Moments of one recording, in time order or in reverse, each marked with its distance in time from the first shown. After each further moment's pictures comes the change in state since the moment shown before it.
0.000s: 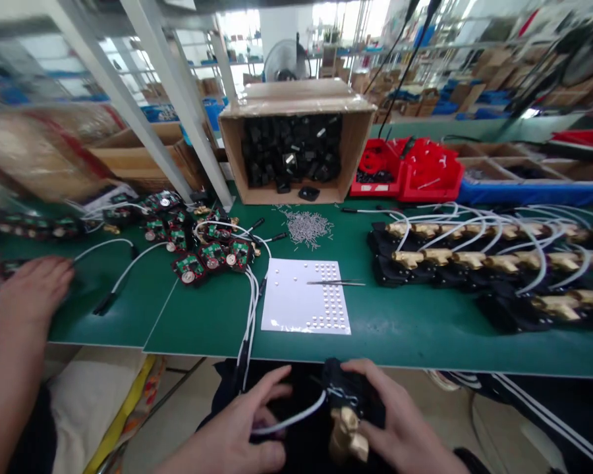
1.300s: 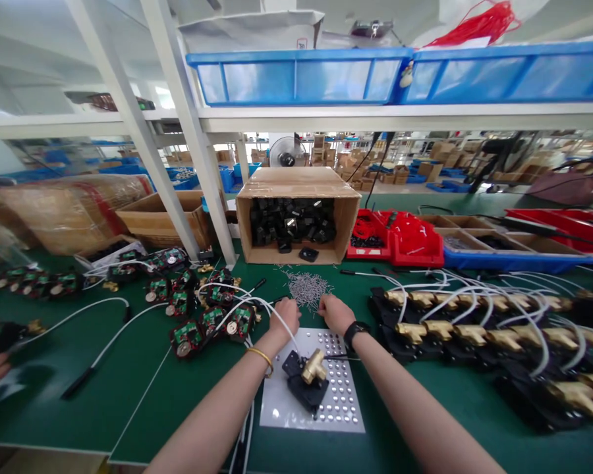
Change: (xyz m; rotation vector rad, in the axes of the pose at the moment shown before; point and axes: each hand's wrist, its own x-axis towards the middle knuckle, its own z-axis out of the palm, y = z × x) left_hand 0.239 0.069 -0.114 0.650 0.778 0.210; right_hand 0.257 0.004 -0.071 -0.612 0.310 0.091
